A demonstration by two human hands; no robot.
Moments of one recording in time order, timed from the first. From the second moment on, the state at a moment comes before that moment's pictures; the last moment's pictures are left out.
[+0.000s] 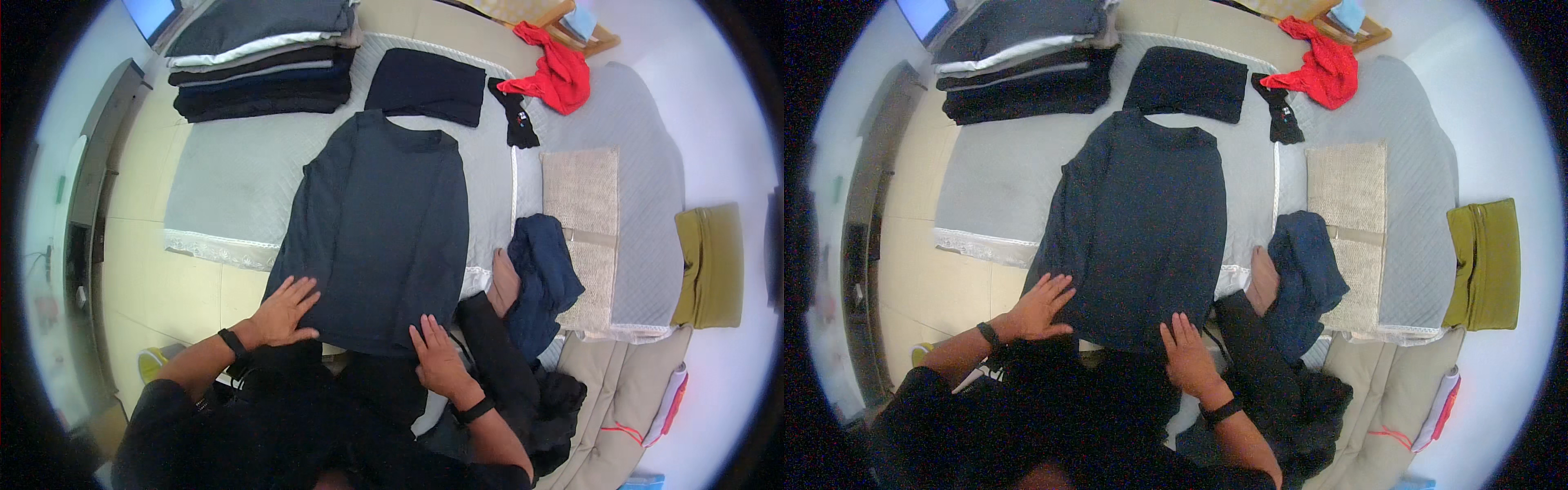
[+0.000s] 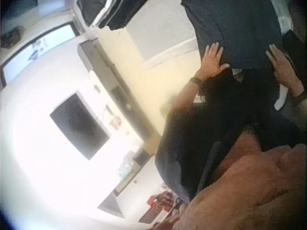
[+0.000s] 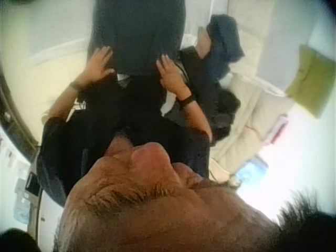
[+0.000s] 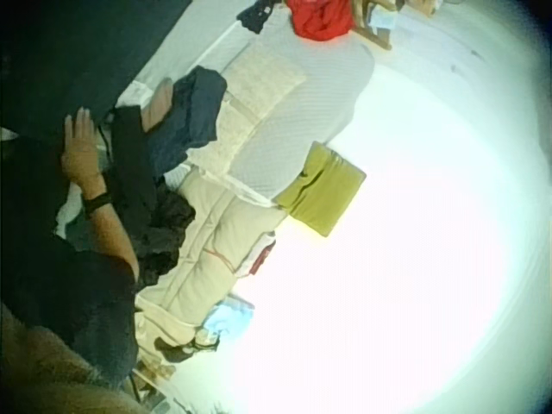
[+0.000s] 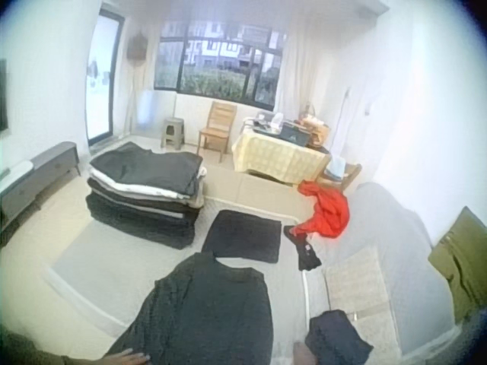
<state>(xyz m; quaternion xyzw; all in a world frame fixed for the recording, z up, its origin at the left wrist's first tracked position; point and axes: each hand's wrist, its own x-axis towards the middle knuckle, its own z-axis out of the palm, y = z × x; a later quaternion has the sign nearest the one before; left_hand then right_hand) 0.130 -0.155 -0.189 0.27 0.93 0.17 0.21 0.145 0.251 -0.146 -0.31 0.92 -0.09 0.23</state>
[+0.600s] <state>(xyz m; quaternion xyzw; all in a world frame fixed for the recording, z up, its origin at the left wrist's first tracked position) 0.165 -0.171 -0.203 0.26 0.95 0.14 0.12 0.143 0.266 -0.181 -0.30 0.94 -0.16 0.11</state>
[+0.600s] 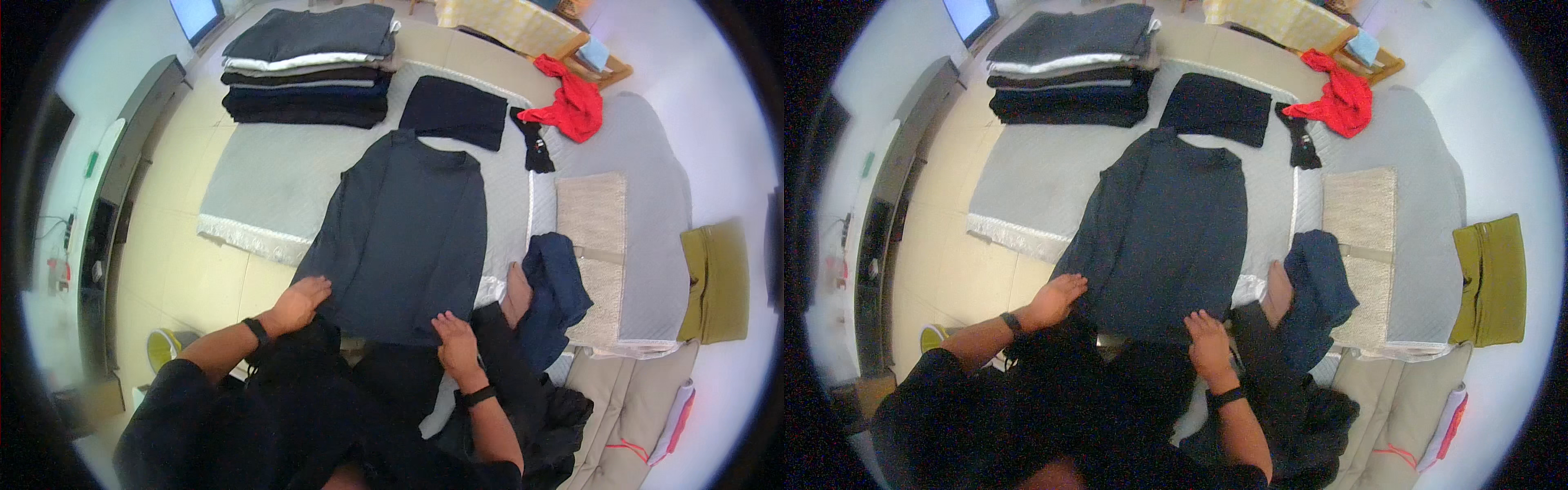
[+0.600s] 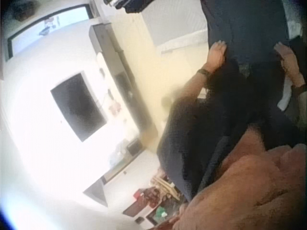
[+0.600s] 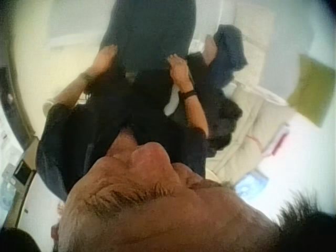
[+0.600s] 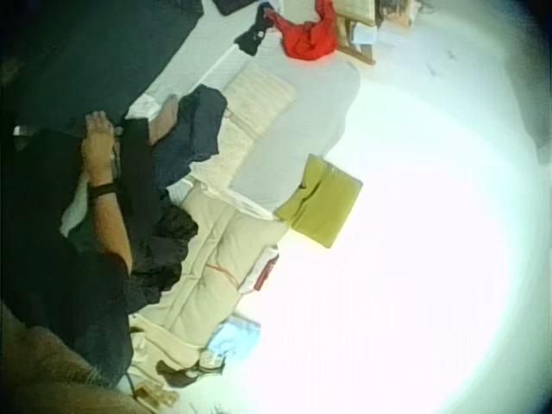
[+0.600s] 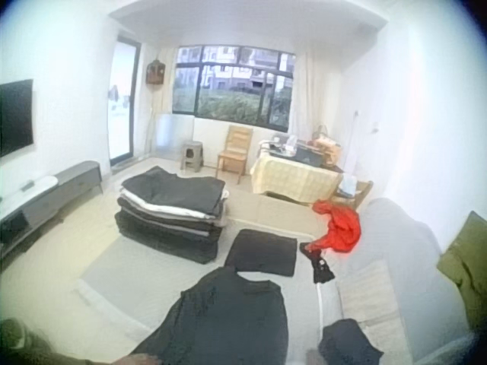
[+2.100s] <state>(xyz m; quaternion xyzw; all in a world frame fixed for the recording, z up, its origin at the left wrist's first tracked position) 0.163 -0.196 -0.107 0.31 0.92 0.15 0.20 0.171 0.278 -0.091 -0.31 0.90 -0.23 0.18</state>
